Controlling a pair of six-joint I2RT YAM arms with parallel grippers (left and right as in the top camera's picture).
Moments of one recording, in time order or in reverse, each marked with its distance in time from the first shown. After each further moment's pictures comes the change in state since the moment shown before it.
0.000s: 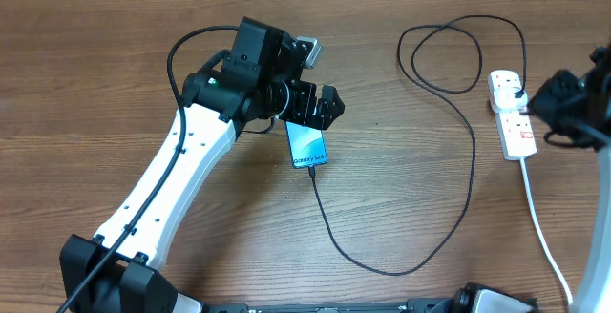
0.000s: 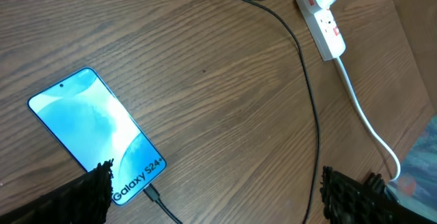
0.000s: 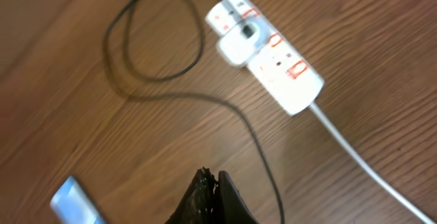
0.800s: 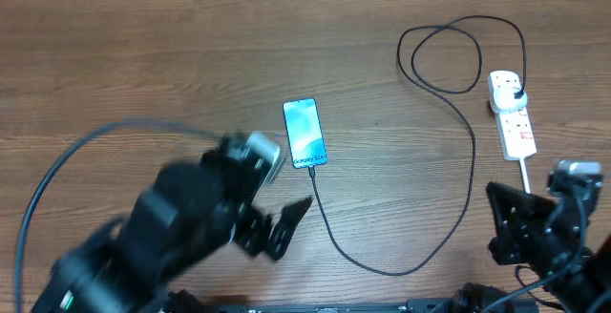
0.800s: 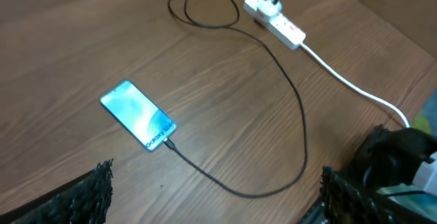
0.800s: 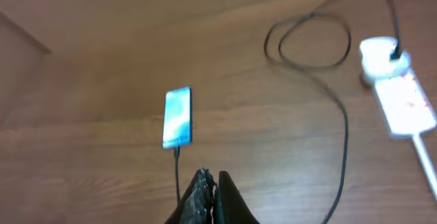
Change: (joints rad) left arm -0.311 -0.736 -0.142 -0.252 -0.386 0.020; right arm 0.063 -0.748 -0.247 -0.106 -0.391 -0.341
